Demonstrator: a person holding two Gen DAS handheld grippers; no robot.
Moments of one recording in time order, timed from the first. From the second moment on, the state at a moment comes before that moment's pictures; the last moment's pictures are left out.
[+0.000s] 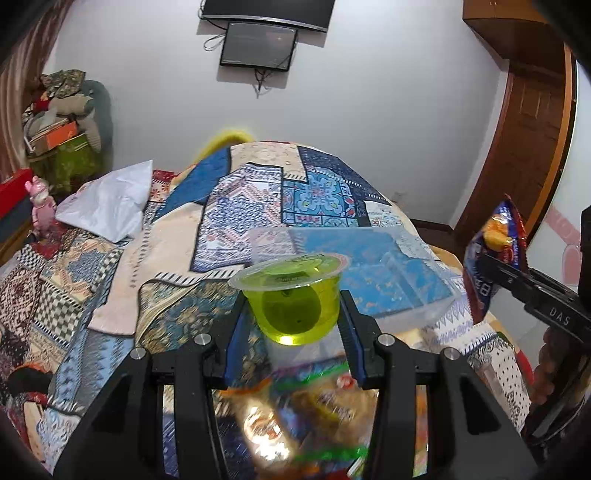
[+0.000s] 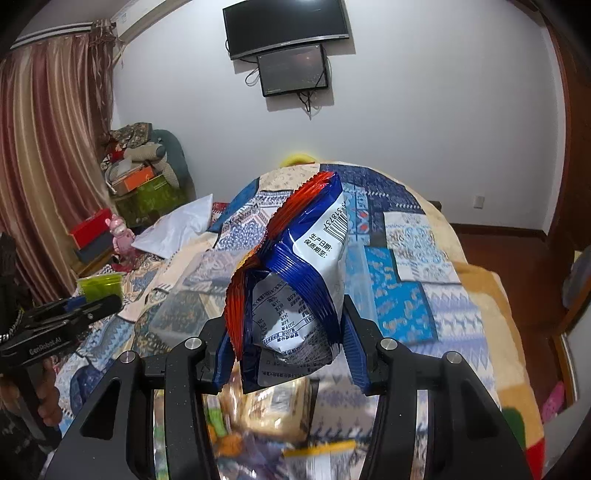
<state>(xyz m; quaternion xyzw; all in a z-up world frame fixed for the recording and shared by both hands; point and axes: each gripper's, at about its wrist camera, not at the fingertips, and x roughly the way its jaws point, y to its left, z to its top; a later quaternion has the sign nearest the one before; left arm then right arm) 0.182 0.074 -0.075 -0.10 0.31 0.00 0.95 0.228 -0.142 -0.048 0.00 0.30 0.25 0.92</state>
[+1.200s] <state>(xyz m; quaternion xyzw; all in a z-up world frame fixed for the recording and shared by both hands) 0.256 0.044 -0.114 -0.08 0.39 0.00 0.92 0.272 -0.099 -0.104 -0.08 0.39 0.26 0.88</state>
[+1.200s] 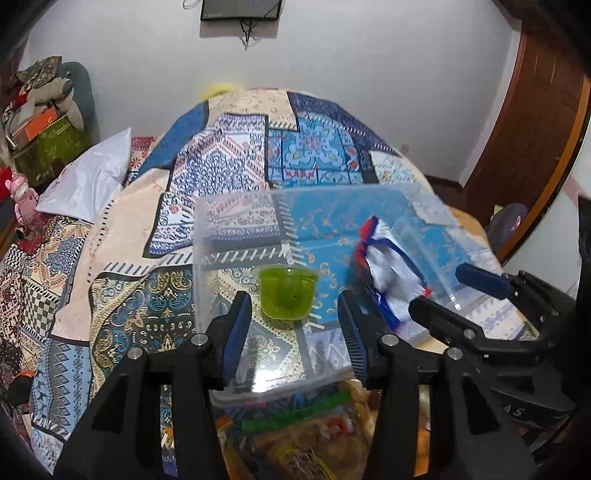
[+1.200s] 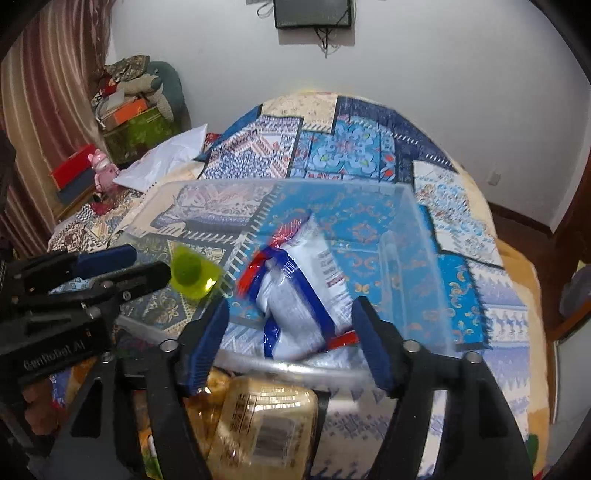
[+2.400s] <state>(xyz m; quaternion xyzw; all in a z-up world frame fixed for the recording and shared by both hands) 0.062 0.041 -0.173 -0.09 0.48 0.04 0.87 0.133 -0.247 -0.118 -0.01 0.43 0.16 0.89</state>
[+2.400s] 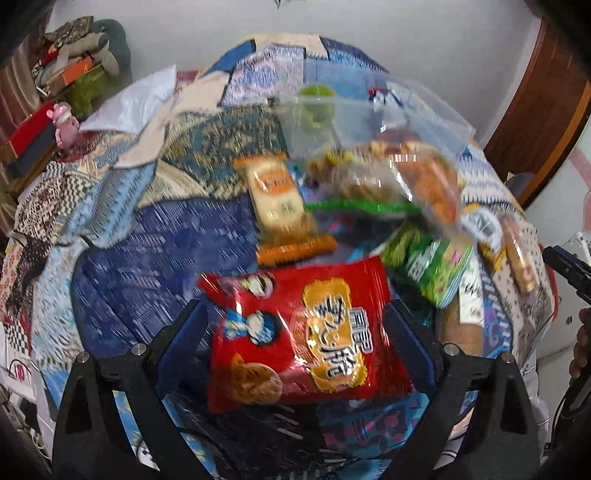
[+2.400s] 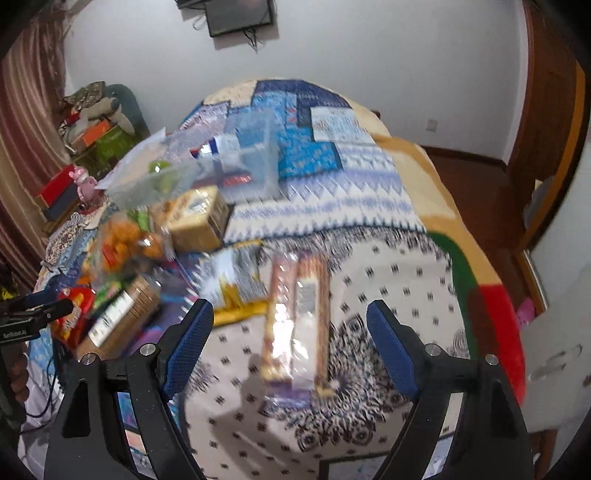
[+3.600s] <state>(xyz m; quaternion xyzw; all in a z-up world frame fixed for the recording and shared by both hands) 0.055 0.036 -0.154 -0.11 0.44 0.02 0.89 0.143 -0.247 -0.135 0.00 0.43 0.17 0.88</state>
